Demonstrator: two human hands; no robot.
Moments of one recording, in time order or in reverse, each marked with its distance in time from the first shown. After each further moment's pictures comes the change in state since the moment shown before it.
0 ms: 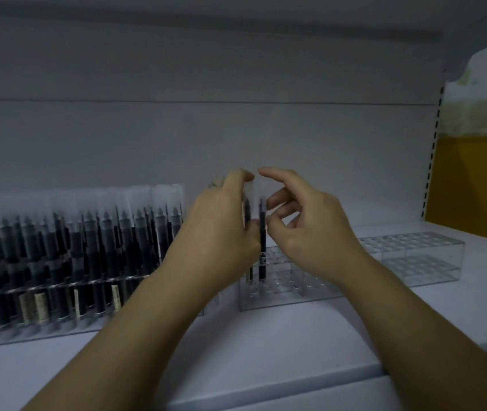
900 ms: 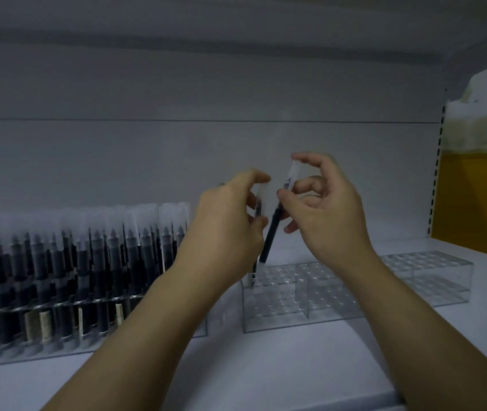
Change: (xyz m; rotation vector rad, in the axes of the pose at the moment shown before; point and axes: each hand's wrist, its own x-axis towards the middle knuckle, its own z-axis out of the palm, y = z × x) left_hand 0.018 0.007 -0.008 -0.144 0.048 -0.004; right_hand 0.026 -0.005 -0.005 0.388 0.234 0.080
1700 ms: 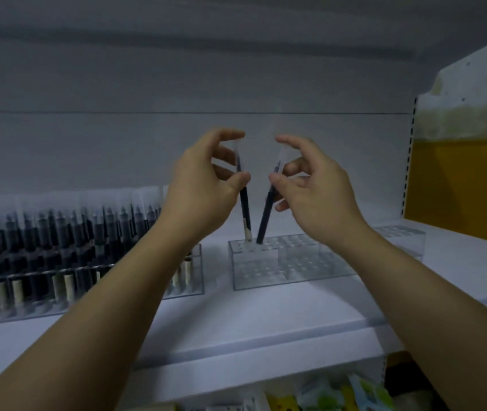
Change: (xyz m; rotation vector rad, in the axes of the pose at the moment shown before) left_hand -0.004 0.019 -0.029 -0.291 0.089 -0.006; right_hand -0.018 -0.042 -0.018 -0.169 -0.066 0.007
